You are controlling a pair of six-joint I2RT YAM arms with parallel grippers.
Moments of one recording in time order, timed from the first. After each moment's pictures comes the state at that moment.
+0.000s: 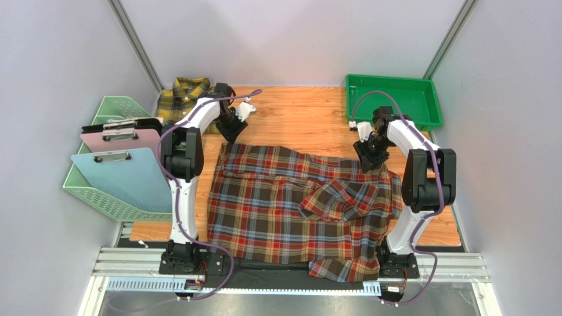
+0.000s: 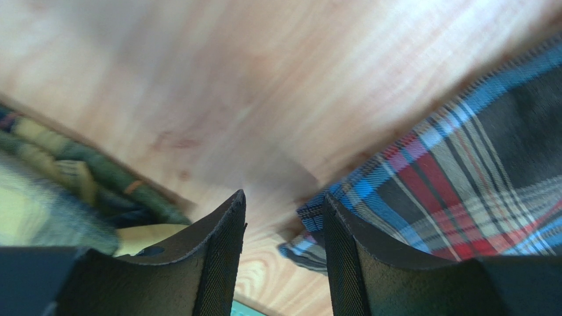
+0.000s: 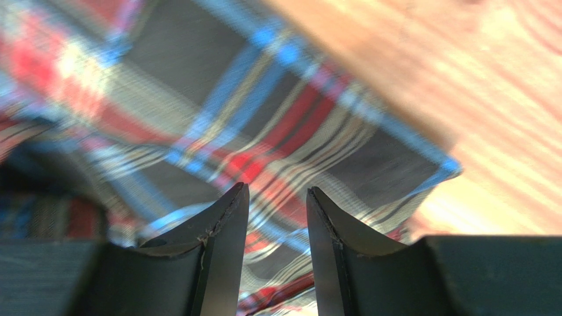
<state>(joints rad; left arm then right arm) -0.16 2.28 1.92 -0.91 0.19 0.74 0.01 1.82 1.33 -0.94 -0.21 -0.50</state>
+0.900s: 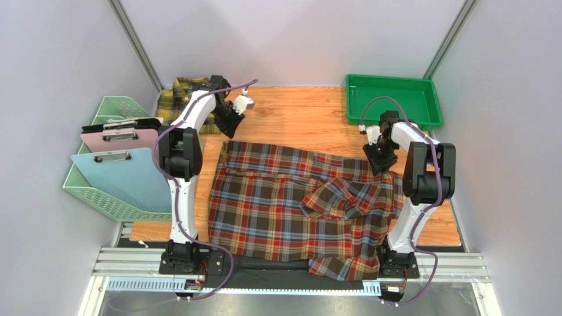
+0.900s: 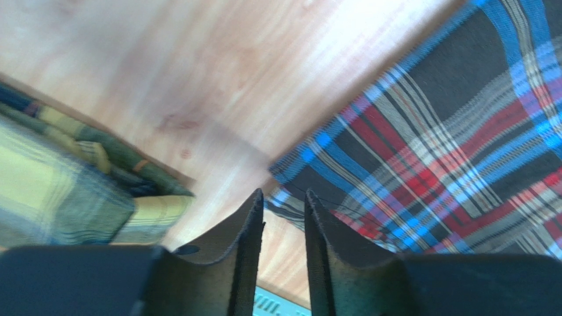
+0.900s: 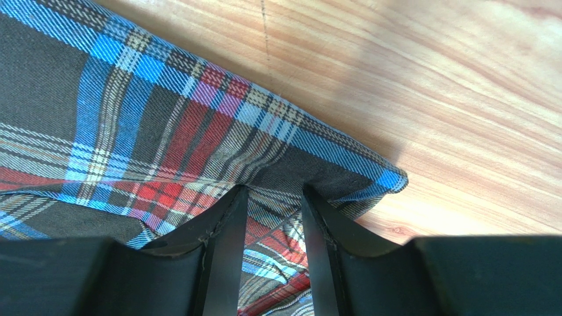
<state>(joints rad) -0.14 2.29 2.06 -1.09 0.29 0.74 -0.07 1.91 1.30 -0.83 -0.06 -0.48</state>
